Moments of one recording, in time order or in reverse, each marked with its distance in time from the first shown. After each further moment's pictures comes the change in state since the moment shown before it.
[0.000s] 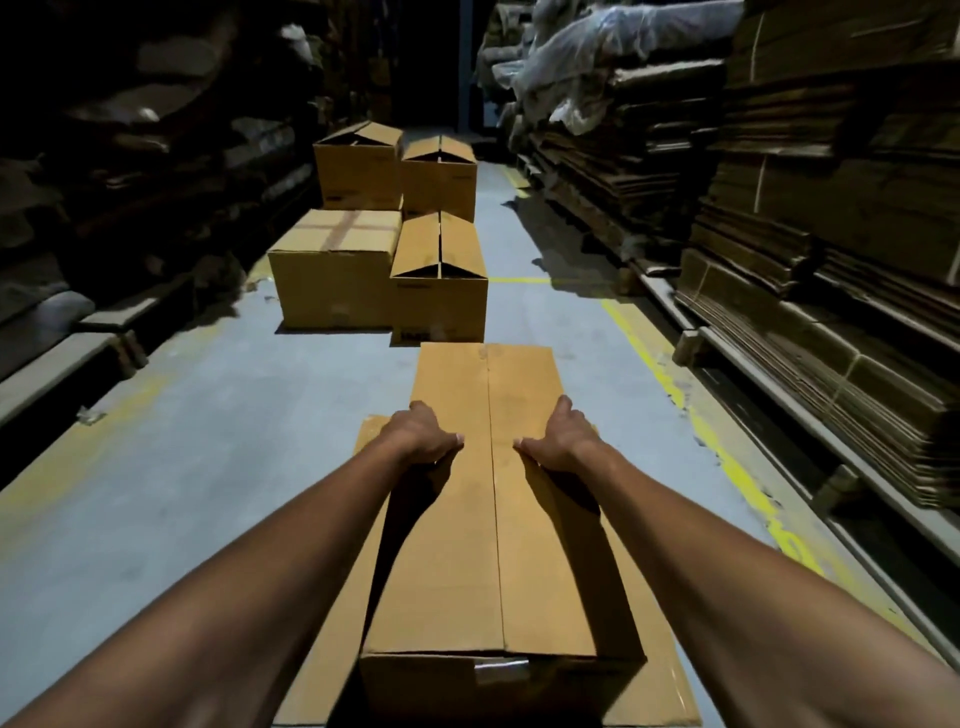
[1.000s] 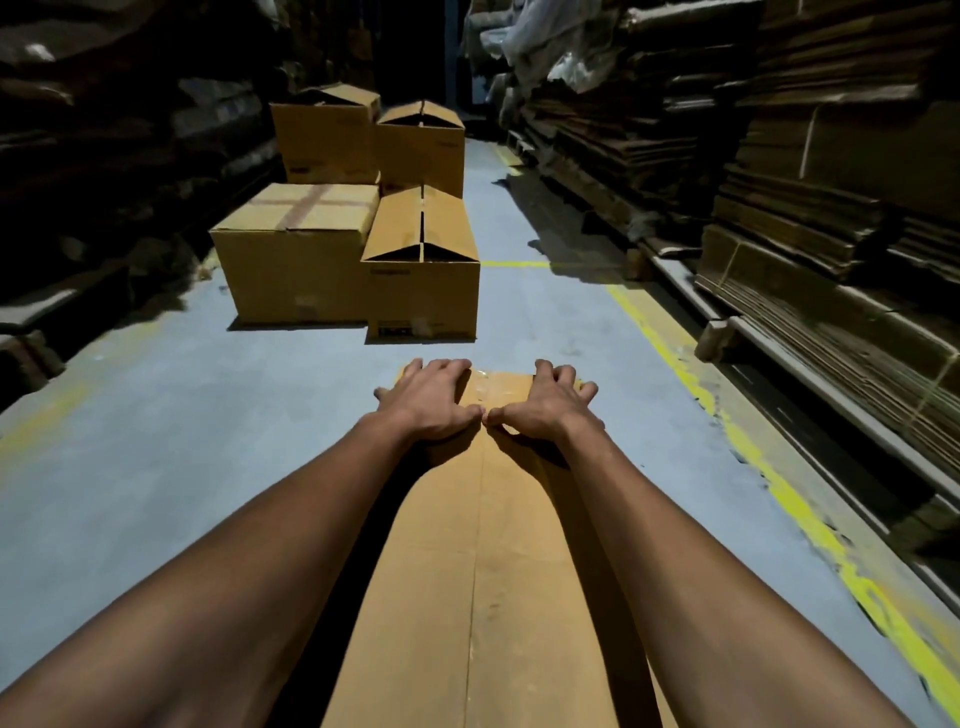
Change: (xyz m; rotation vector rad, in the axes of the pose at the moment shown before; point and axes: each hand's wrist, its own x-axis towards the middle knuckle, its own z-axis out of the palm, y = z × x) left_hand 0.168 0.041 0.014 0.155 0.112 0.425; right_hand 0.151 -0.043 0.018 0.051 0.084 -0.073
